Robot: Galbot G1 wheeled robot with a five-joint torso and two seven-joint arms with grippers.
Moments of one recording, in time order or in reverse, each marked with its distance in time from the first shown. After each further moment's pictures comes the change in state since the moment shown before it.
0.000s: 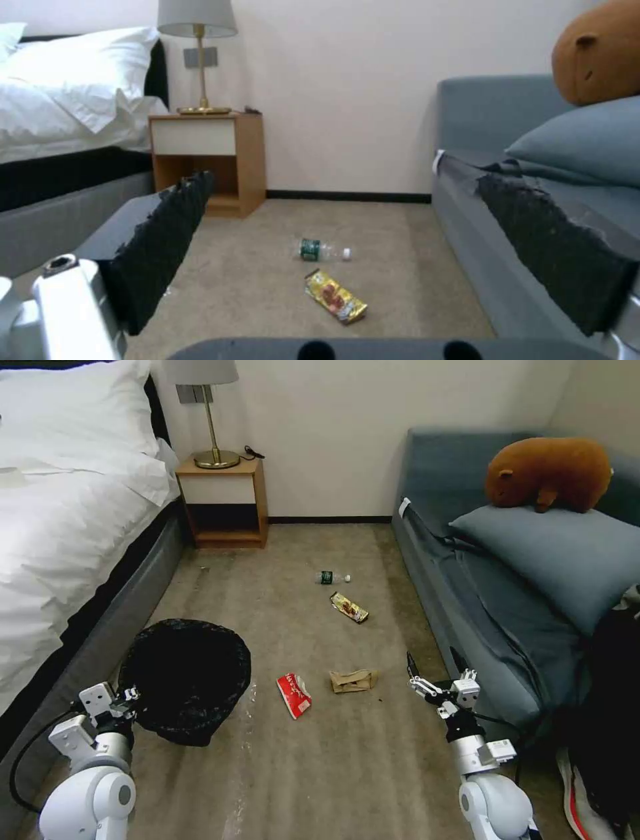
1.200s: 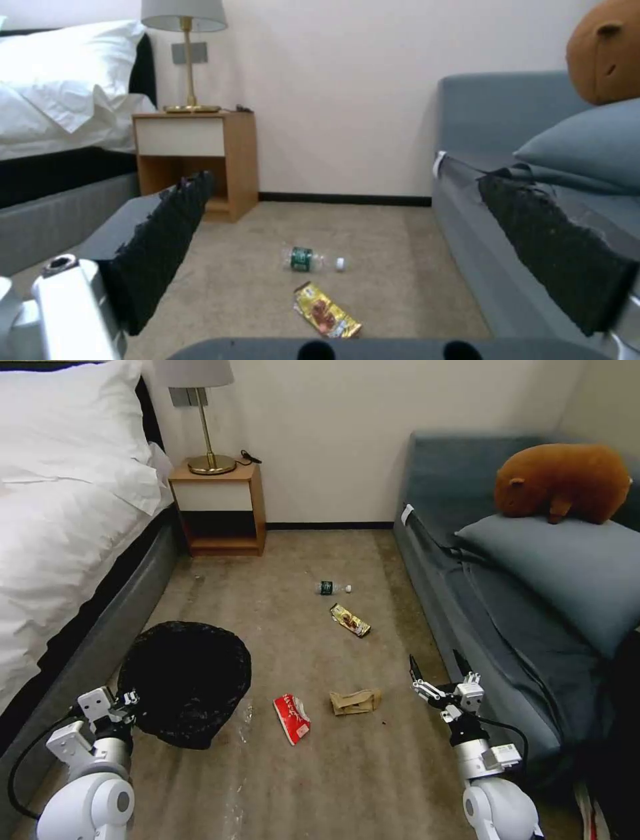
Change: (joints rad) left arm 0.025 -0.003 -0.007 0.002 -0.007 -0.021 0.015; right arm -0.020 -0.009 0.010 0.009 0.009 0.004 -0.005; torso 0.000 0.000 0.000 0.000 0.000
